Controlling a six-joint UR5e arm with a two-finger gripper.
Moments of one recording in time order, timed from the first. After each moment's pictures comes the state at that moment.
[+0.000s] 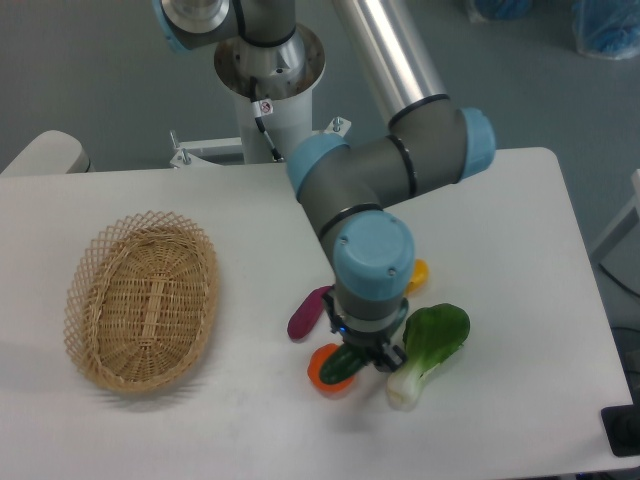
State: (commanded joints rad) arm 2.34 -2.10 -1.36 -1.31 1.61 1.18
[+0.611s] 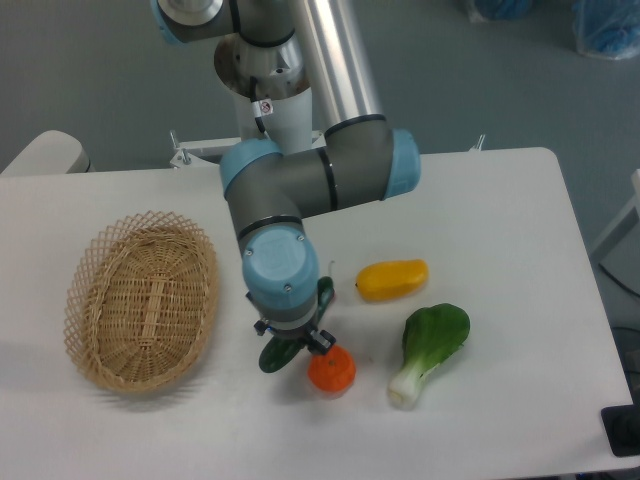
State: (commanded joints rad) arm 2.23 -2.12 -1.42 -1.30 1.60 0.73
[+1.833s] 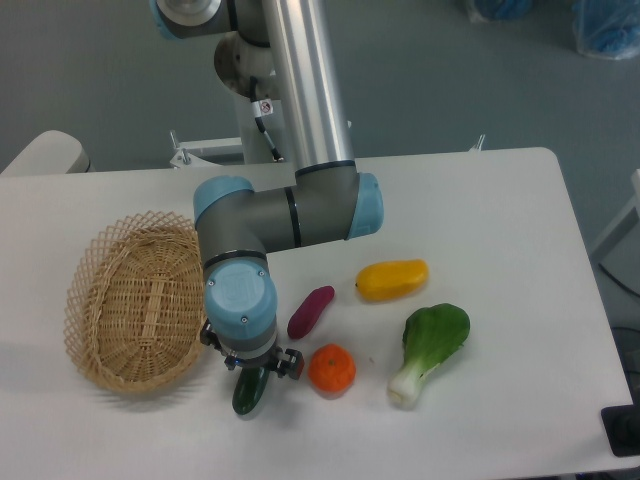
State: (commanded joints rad) arm 2.20 -2.17 -1.41 -1.19 1.55 0.58
